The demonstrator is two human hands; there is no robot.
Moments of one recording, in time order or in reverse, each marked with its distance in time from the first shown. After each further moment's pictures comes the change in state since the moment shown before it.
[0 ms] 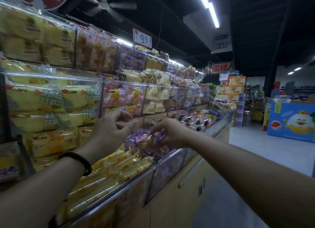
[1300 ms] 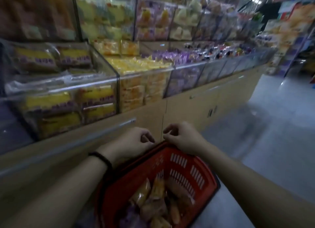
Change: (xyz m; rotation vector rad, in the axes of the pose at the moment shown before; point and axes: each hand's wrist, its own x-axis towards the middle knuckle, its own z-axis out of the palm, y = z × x) left_hand -0.338 0.065 0.010 0.196 -0.692 -0.555; right_hand -0.293 -0.115 0.139 0.367 -0.239 0.272
